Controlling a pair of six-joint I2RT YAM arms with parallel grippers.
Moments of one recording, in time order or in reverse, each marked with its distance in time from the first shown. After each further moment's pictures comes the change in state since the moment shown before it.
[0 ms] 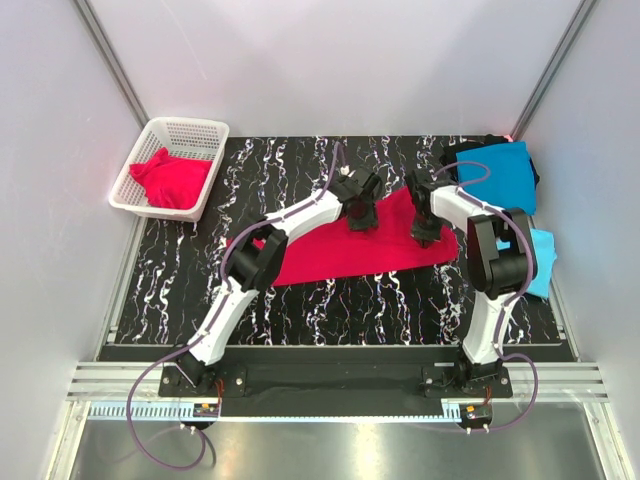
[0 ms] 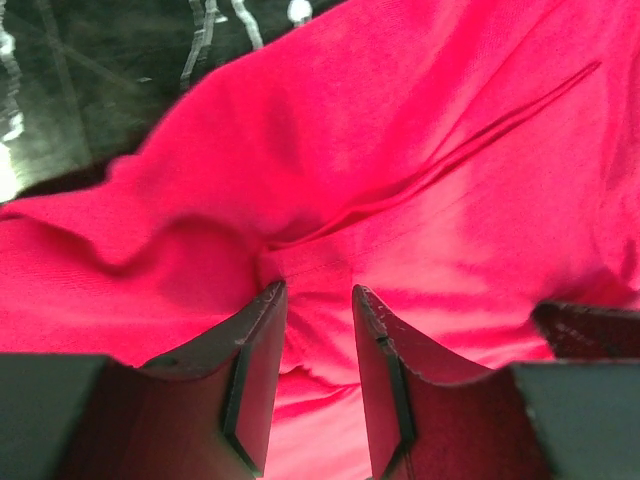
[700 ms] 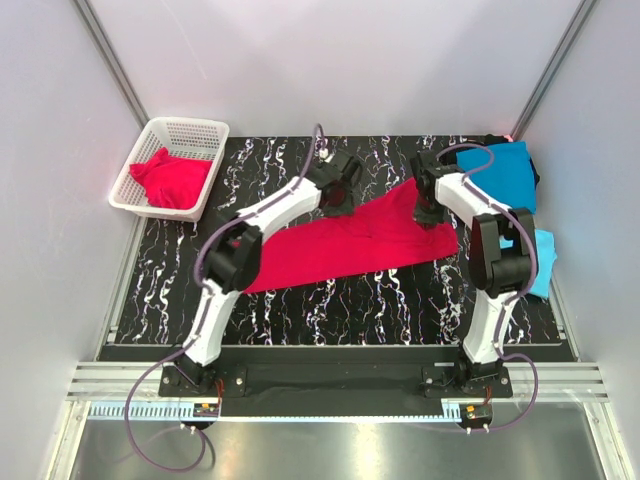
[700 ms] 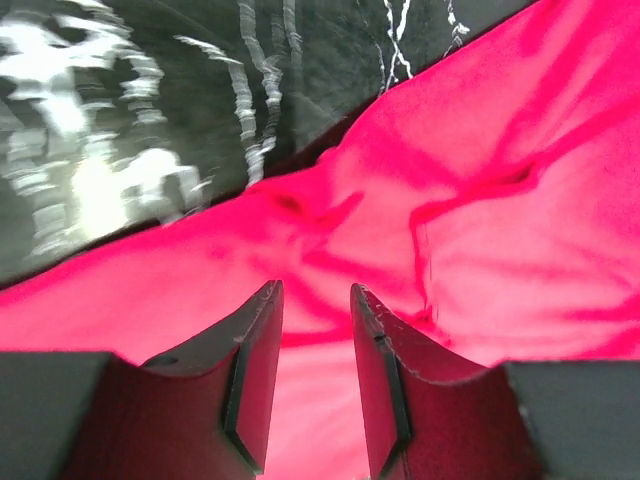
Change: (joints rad) left arm 0.069 -0.135 -0.065 -0.106 -0.114 0.124; right arm -0.021 0.035 0.161 -0.058 0.002 -0.067
